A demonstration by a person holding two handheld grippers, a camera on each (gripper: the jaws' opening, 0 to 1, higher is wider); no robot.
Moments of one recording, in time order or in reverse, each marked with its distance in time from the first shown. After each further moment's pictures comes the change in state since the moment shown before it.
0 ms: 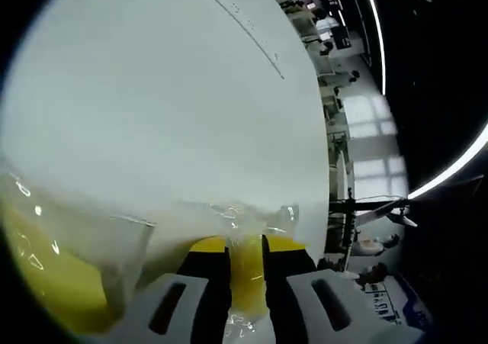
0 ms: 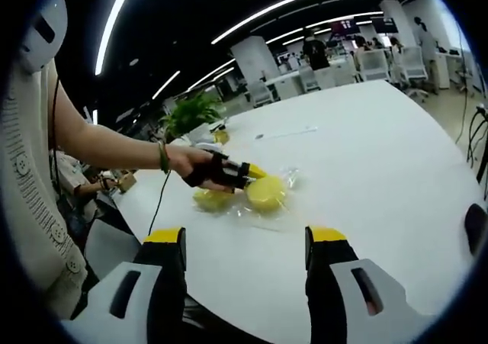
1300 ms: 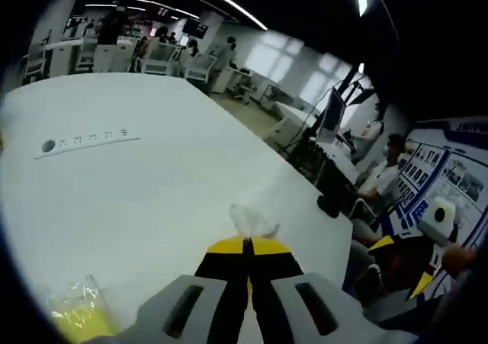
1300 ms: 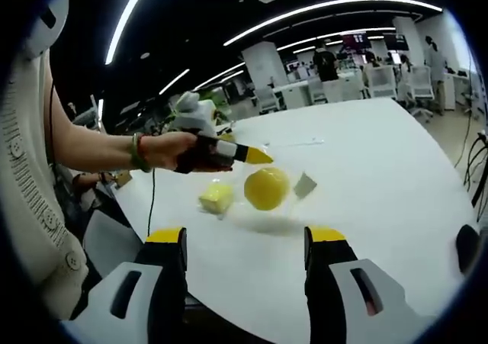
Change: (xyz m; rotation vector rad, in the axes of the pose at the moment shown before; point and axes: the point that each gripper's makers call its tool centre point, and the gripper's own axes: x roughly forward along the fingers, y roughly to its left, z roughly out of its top) left arm -0.046 -0.122 -0.060 0.914 -0.018 -0.153; right arm -0.015 0.024 0.011 -0.108 -0.032 -0.001
